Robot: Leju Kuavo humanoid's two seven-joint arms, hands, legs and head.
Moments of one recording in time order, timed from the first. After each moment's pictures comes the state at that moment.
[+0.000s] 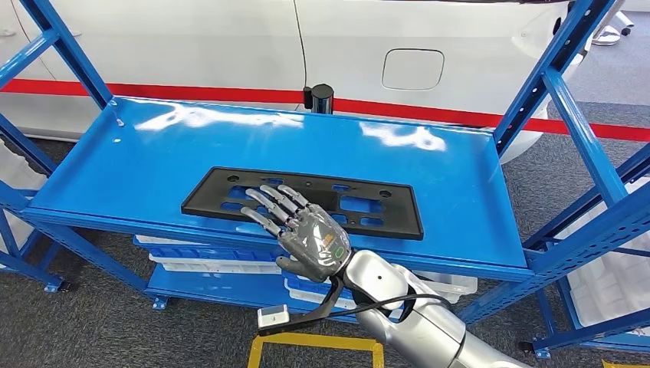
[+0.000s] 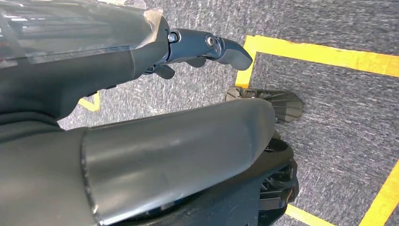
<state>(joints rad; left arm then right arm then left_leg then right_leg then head) -0.02 0.04 -0.66 -0.15 0.70 0.28 -0.18 -0.41 -0.15 0.87 -1.17 1.06 -0.24 -0.19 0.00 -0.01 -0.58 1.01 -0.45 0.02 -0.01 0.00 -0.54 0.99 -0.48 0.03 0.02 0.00</state>
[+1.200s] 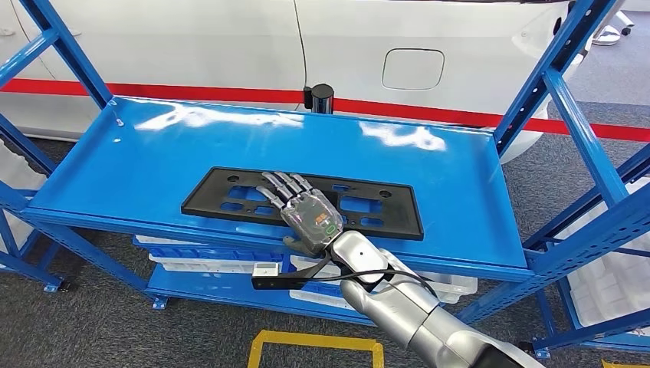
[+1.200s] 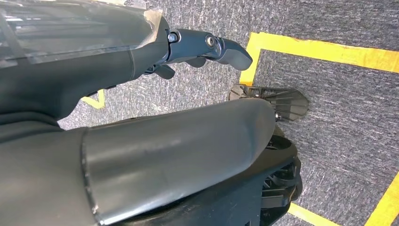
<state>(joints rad) -0.02 0.03 -0.66 -0.15 0.70 0.29 -0.16 -0.53 -0.01 0.83 -0.74 1.06 -0.31 -0.14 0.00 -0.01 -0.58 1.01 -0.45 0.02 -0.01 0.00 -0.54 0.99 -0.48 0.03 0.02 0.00</state>
